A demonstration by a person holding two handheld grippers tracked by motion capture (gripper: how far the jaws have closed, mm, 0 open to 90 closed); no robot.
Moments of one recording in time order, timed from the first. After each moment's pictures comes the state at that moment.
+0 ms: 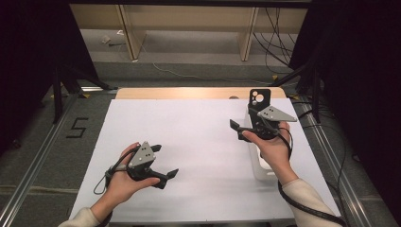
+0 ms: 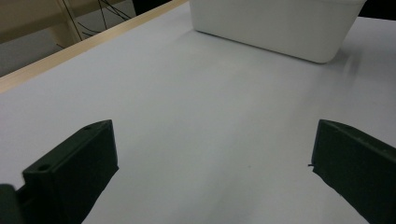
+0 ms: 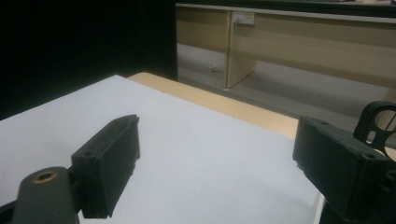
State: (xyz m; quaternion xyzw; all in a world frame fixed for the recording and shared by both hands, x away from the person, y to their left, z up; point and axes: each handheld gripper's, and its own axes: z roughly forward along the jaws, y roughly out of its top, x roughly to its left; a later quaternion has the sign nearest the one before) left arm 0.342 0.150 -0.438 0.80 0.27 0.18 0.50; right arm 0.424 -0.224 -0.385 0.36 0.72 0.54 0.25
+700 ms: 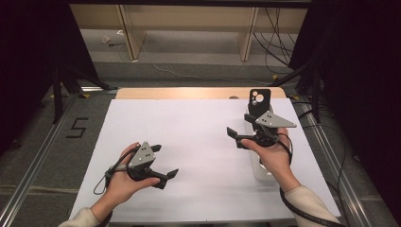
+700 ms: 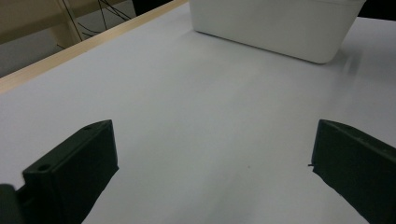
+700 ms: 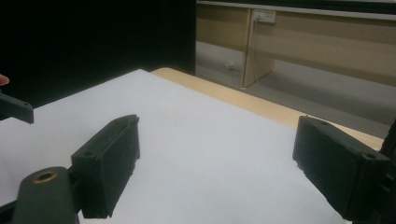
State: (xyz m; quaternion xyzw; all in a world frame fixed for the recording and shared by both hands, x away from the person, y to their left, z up) left arm 0.341 0.150 -0.438 0.80 0.27 0.18 0.50; right arm 0.405 -0.219 -0.386 0.33 0.73 0.55 0.23
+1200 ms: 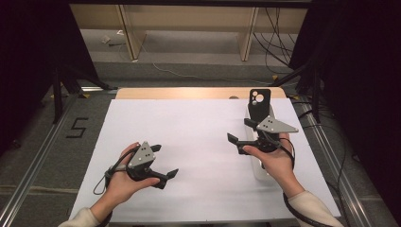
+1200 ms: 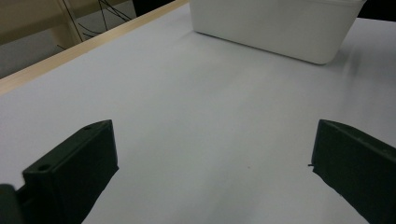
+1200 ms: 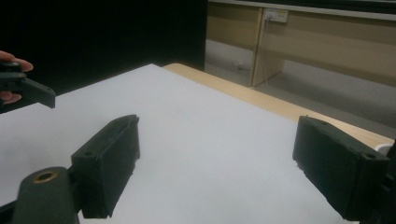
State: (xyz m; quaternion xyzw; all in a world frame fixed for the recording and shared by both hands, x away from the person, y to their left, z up) left arm 0.341 0.150 -0.437 0.80 0.27 0.18 0.50; right arm 0.393 -0.223 -0.389 0.31 0.74 0.55 0.22
